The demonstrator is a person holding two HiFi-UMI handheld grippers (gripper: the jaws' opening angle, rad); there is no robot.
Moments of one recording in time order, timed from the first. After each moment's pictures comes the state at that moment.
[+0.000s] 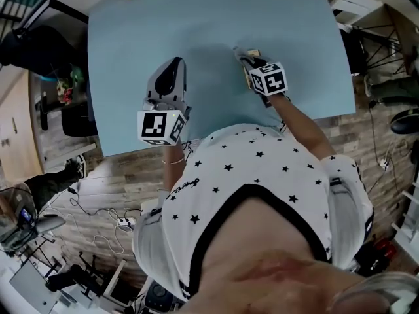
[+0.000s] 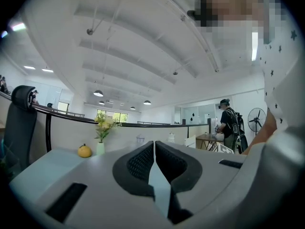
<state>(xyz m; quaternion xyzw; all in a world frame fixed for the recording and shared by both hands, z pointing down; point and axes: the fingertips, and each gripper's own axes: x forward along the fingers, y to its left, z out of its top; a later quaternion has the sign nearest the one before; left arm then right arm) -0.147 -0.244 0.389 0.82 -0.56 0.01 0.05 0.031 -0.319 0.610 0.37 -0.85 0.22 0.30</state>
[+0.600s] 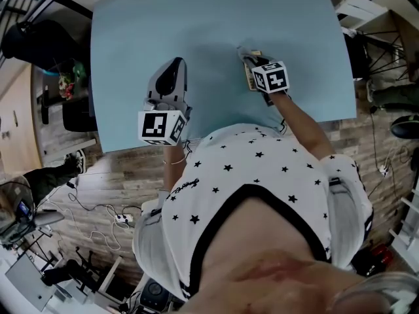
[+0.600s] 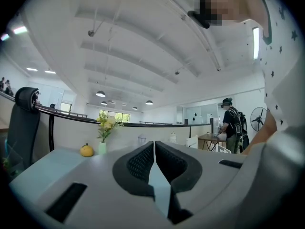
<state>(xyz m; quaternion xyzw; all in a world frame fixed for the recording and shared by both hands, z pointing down) -0.150 -0.241 0.391 0.82 -0.58 0.01 0.05 0.035 -0.329 0.621 0.37 -0.85 0.23 0.31</state>
